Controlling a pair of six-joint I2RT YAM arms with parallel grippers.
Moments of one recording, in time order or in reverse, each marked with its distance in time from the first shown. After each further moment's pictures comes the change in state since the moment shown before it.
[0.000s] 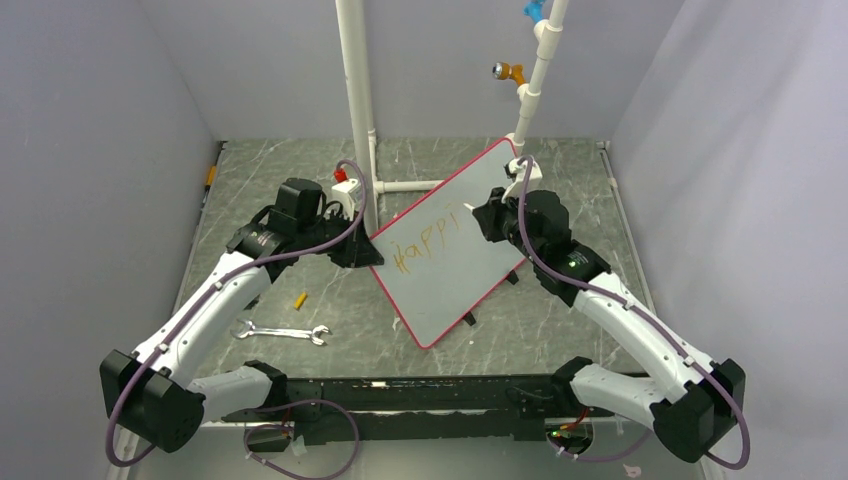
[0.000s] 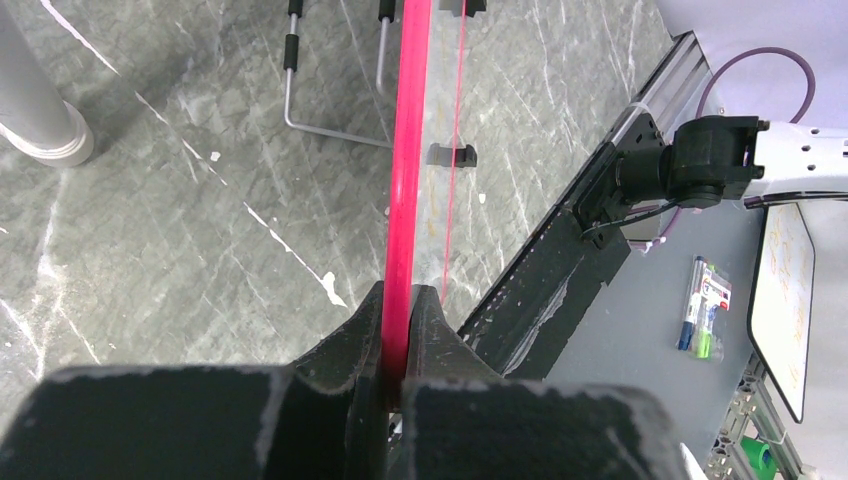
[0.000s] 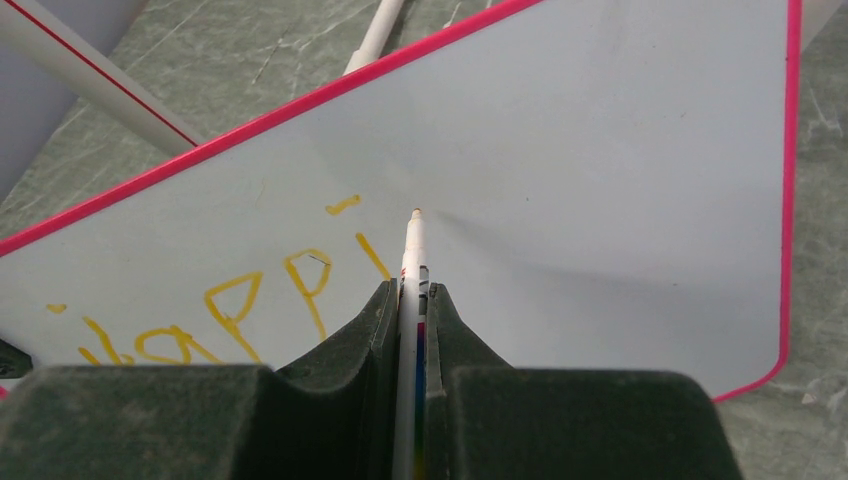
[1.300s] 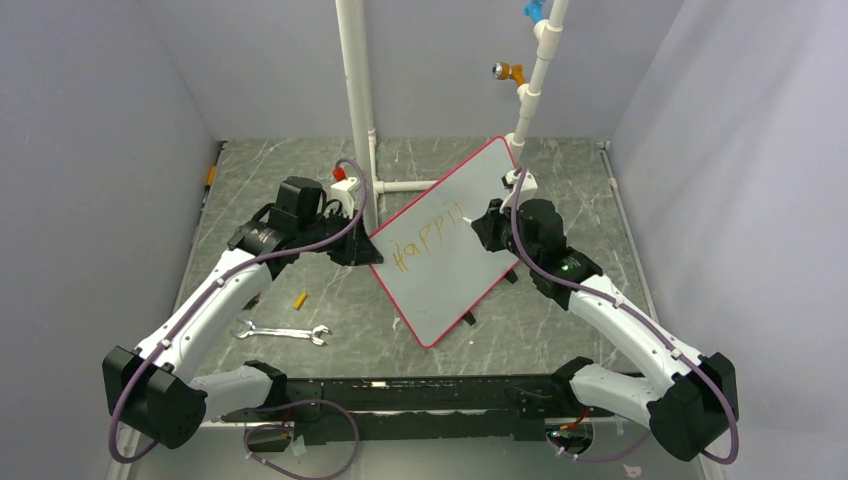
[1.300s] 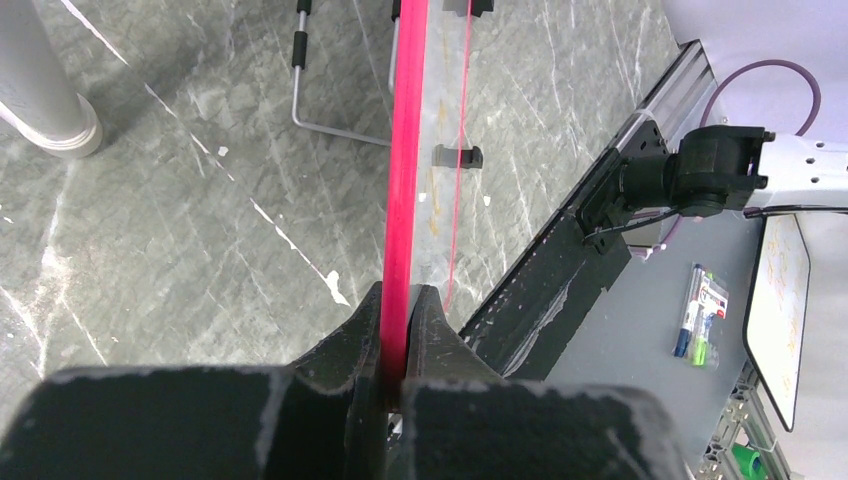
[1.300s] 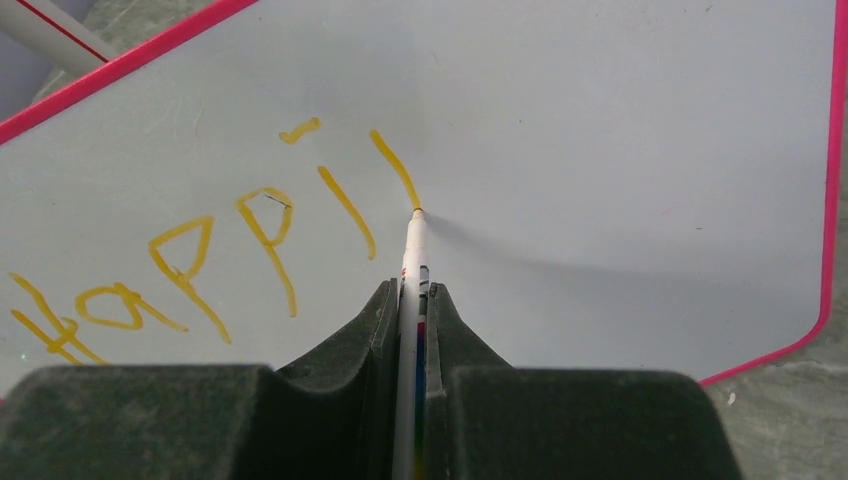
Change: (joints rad) left arm 0.007 0.019 0.008 -0.006 -0.007 -0.010; right arm -0.038 0.011 -0.124 0.084 -0.089 0.022
